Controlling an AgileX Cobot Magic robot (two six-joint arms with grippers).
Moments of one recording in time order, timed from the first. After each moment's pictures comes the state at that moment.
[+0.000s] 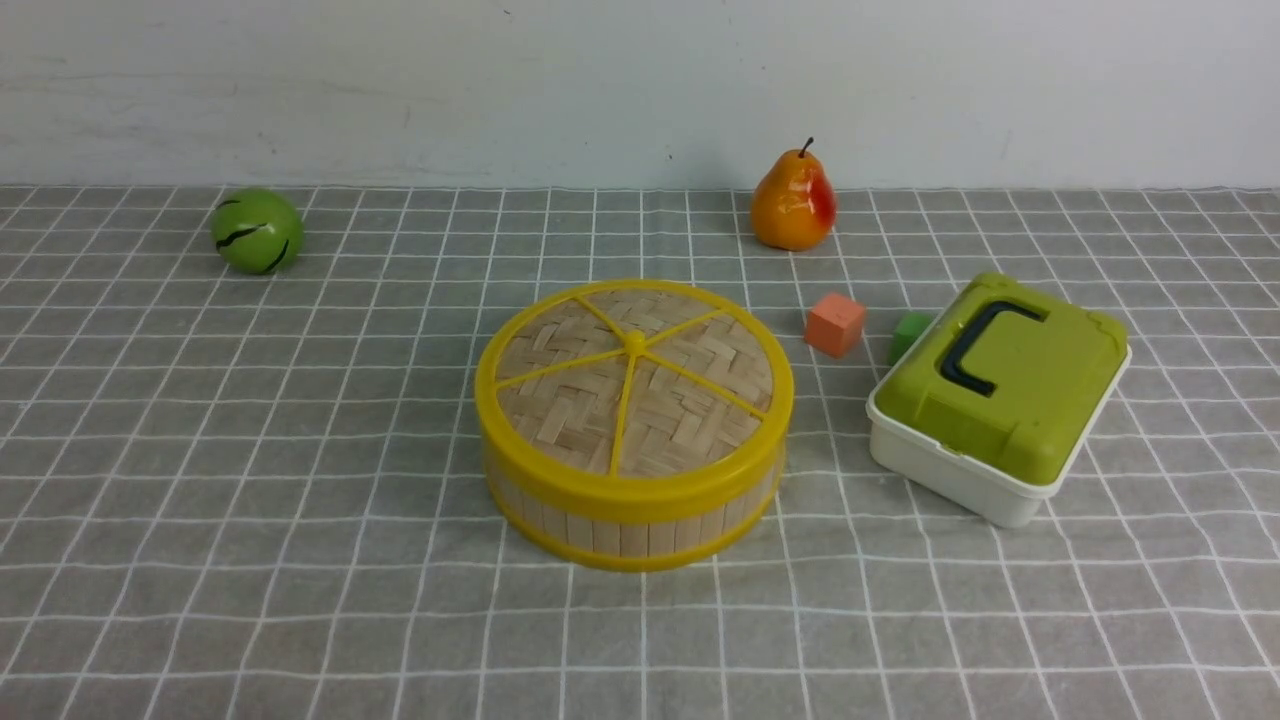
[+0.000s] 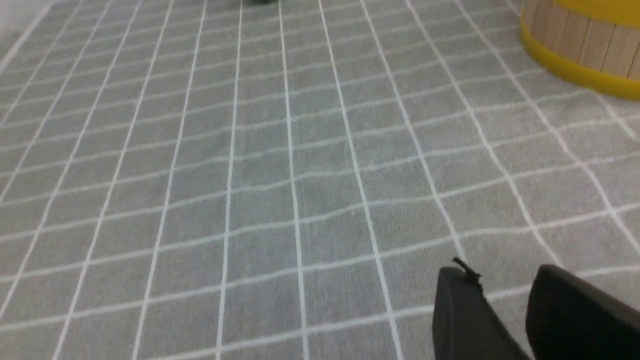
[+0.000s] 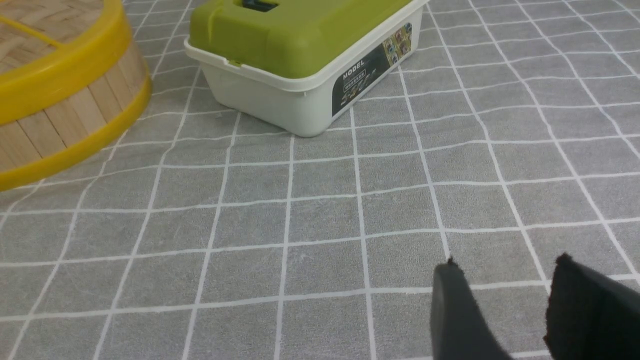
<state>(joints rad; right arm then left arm) 0.00 -0.01 0.02 0.07 0.40 0.10 -0.13 0.00 0.03 0.20 0.32 -0.10</state>
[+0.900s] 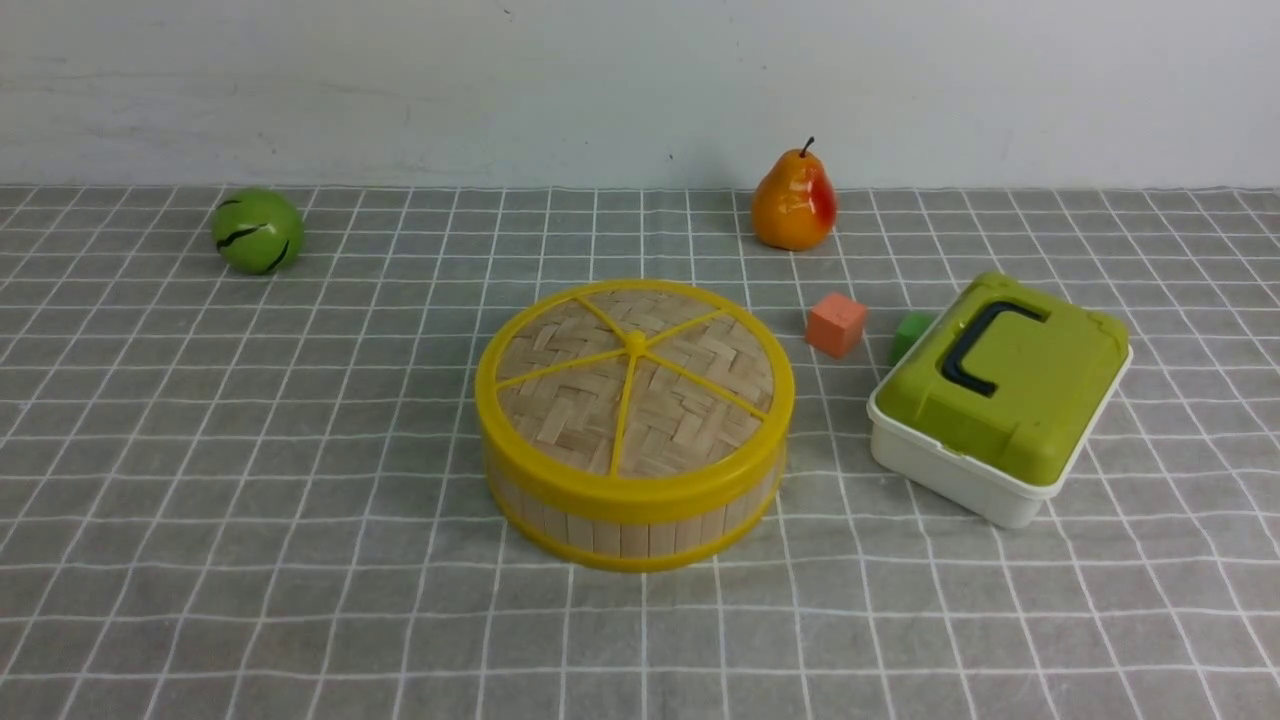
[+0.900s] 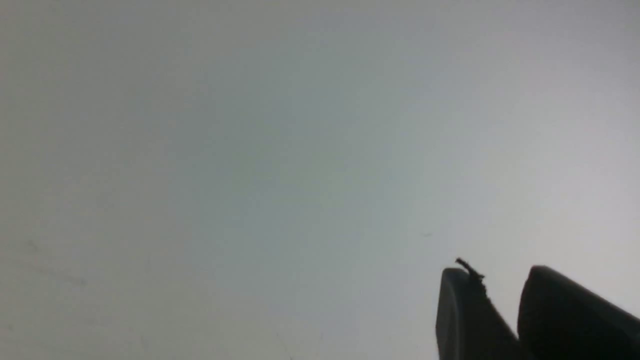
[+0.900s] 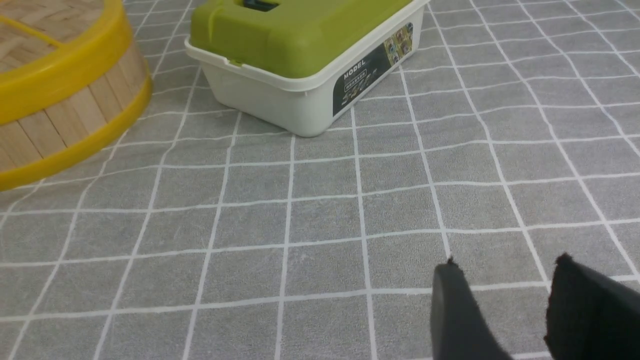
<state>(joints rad) 0.00 -0.01 0.02 0.07 0.40 0.10 -0.13 0.10 -0.29 -0.08 -0.31 -0.23</state>
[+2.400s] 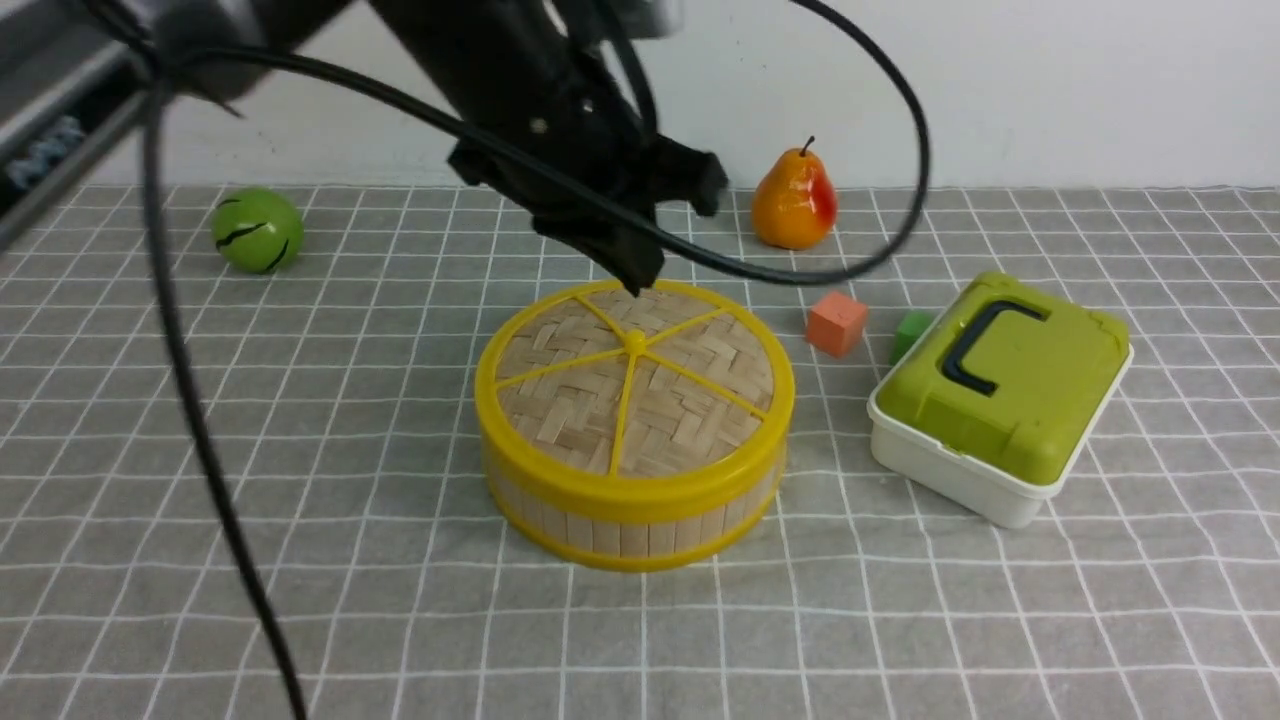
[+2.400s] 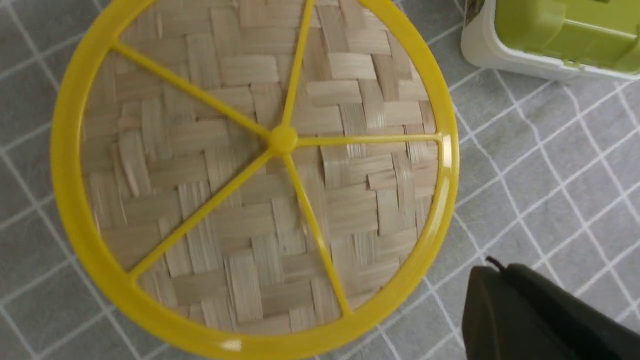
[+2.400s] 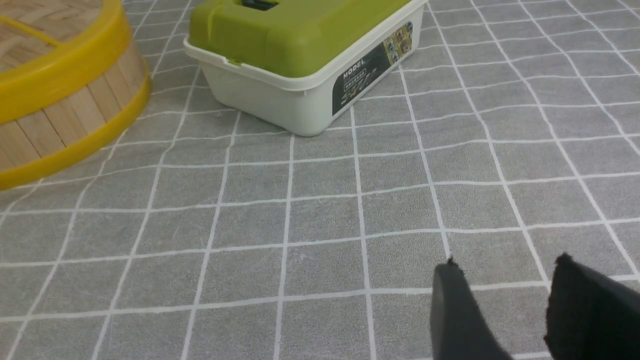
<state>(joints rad) 0.00 -0.01 0.02 0.07 0.40 0.10 -0.52 1.99 -2.11 -0.15 1.24 0.00</state>
